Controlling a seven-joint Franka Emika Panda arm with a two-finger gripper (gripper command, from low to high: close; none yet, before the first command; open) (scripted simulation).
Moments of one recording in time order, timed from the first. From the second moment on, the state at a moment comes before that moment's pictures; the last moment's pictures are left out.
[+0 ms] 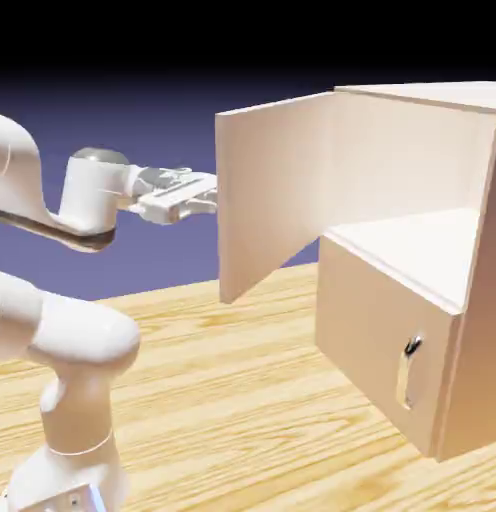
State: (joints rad) arm 0.69 -0.84 0.35 -2.79 -1.22 1.39 -0.39
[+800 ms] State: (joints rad) arm 0.48 -0.34 0.71 -2.28 -0.87 0.93 -0.18
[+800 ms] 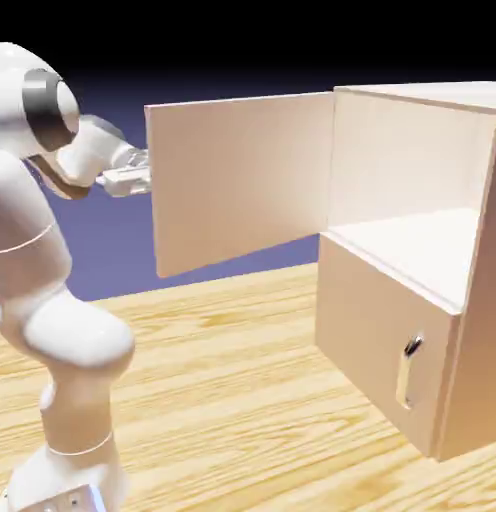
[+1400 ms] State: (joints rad) arm -0.15 -0.36 1.30 -2.14 -0.80 0.90 -0.21
